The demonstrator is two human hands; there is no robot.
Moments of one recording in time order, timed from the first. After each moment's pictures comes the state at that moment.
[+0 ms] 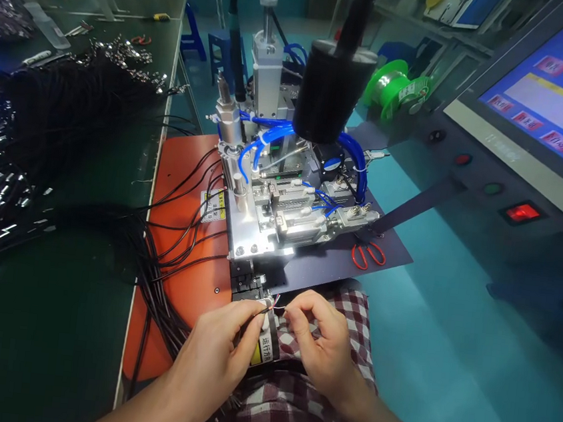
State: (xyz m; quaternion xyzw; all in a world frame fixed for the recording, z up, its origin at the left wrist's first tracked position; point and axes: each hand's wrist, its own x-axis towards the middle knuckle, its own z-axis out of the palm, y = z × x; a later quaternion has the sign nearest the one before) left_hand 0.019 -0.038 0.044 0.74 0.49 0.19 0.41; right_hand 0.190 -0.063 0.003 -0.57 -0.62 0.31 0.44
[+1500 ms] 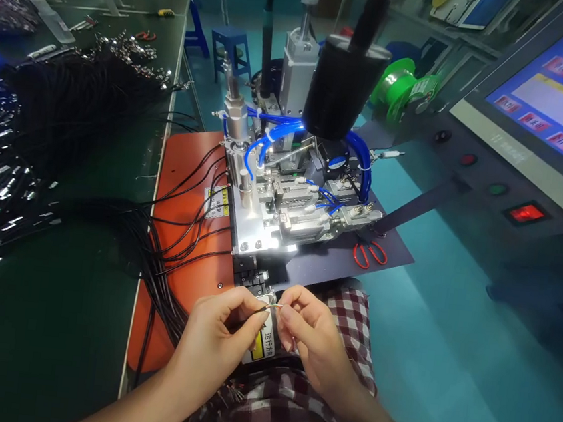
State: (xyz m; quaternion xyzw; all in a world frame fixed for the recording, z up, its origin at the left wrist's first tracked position) left_hand 0.021 -0.036 0.043 0.60 0.53 0.28 0.54; right_hand 0.171 -0.060 0.016 -0.43 -0.25 0.71 0.50
